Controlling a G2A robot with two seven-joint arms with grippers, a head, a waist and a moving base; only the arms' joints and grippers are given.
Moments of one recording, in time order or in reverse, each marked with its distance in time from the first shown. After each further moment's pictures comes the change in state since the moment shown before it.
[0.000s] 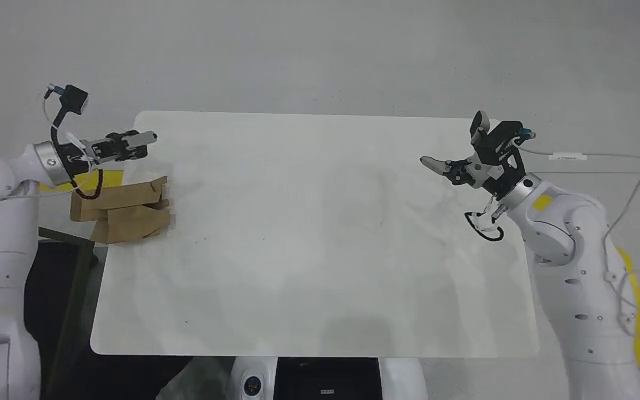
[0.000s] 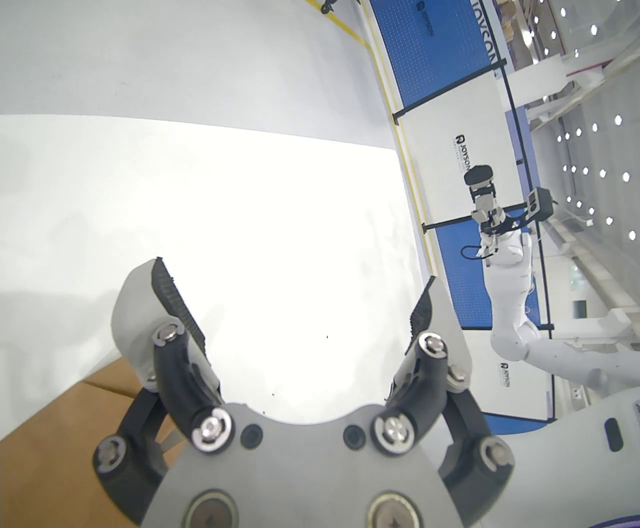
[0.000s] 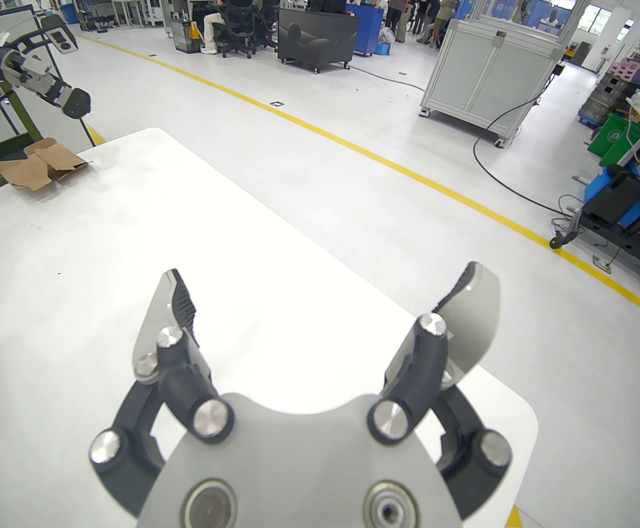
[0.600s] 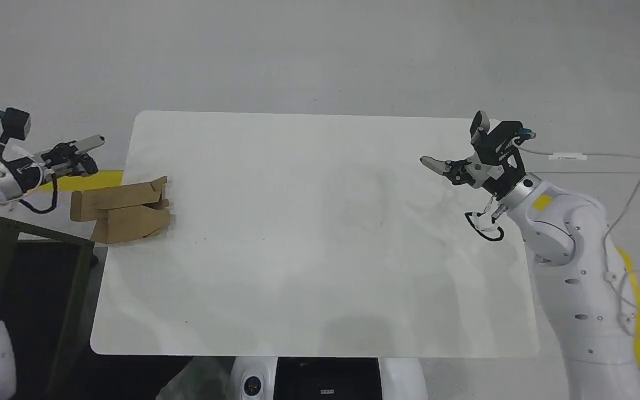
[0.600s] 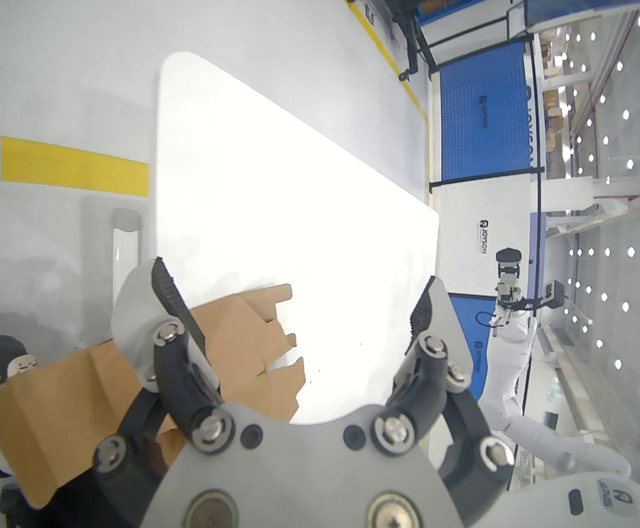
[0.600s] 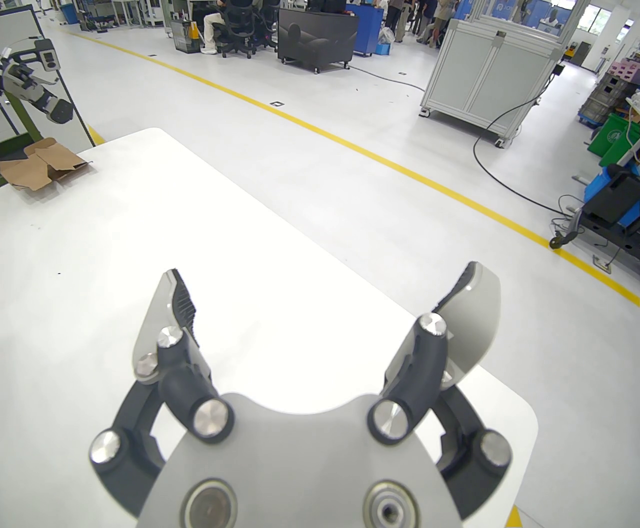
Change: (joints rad) left arm -0.177 0.060 0.008 0.422 0.120 0.004 0.037; right arm 0.000 0.000 0.000 0.000 0.000 0.000 0.000
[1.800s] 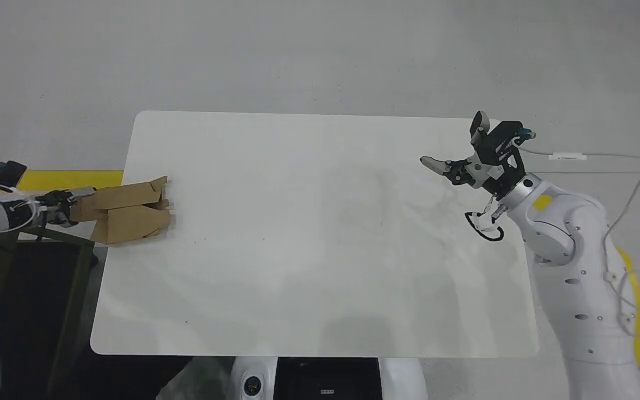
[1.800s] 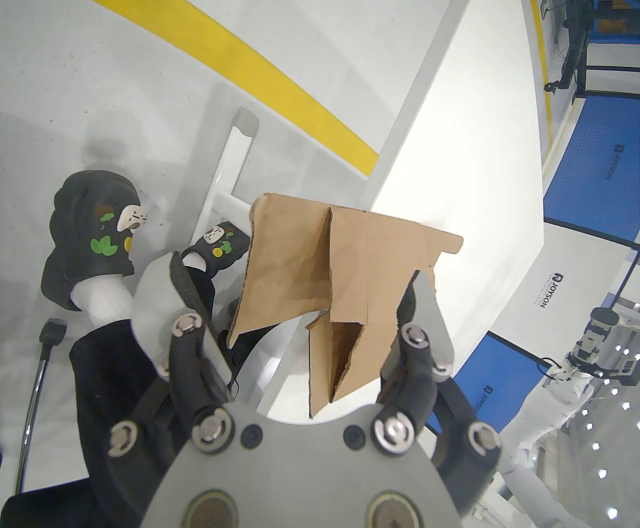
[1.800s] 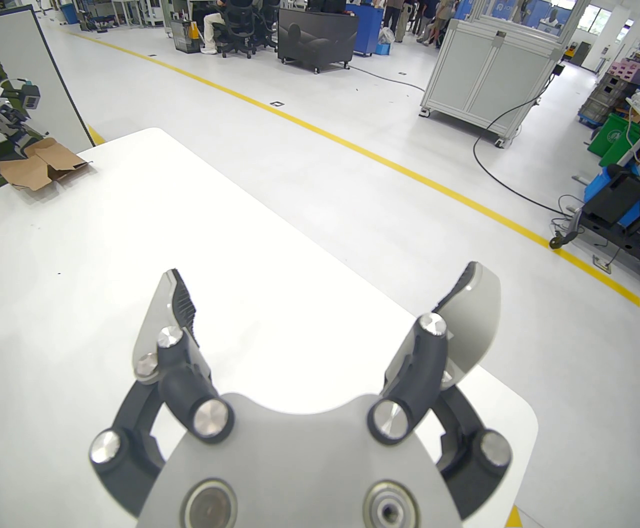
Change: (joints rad) left arm -0.063 0.035 0.092 0.240 0.251 0.080 -0.006; right arm 0.000 0.000 0.000 0.000 0.000 0.000 0.000
